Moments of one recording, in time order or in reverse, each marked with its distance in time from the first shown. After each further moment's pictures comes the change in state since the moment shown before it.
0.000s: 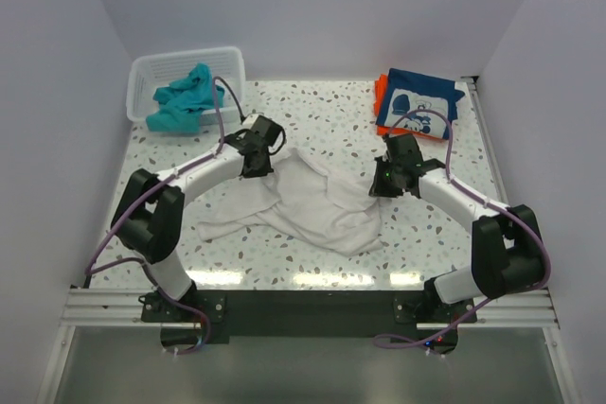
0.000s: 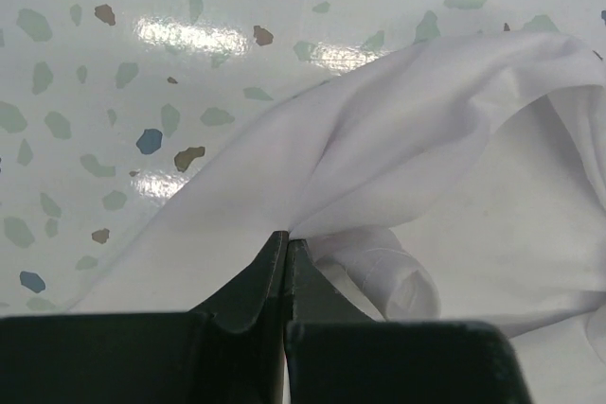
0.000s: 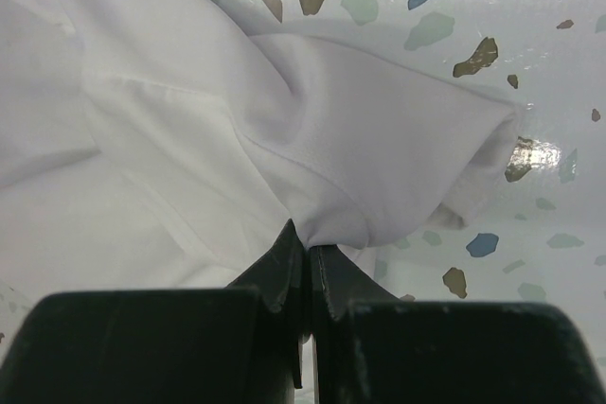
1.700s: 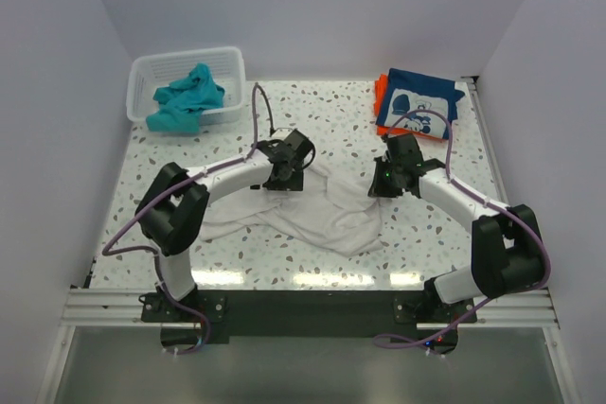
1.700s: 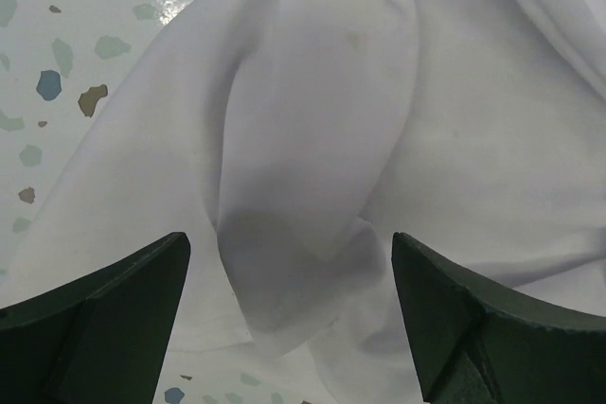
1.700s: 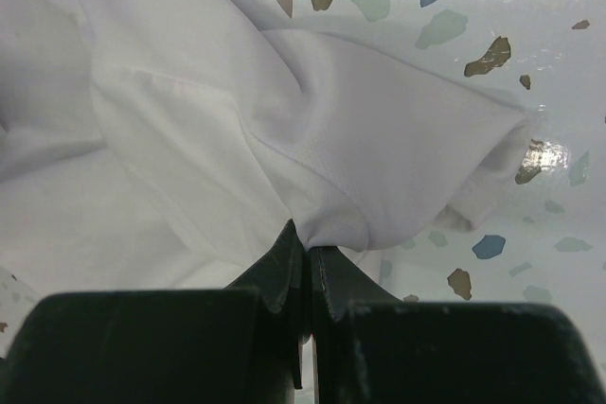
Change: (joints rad) left arm -0.167 0.111 0.078 -0.111 -0.037 -0.015; right arm -0.004 0.002 0.000 0.000 -0.027 -0.012
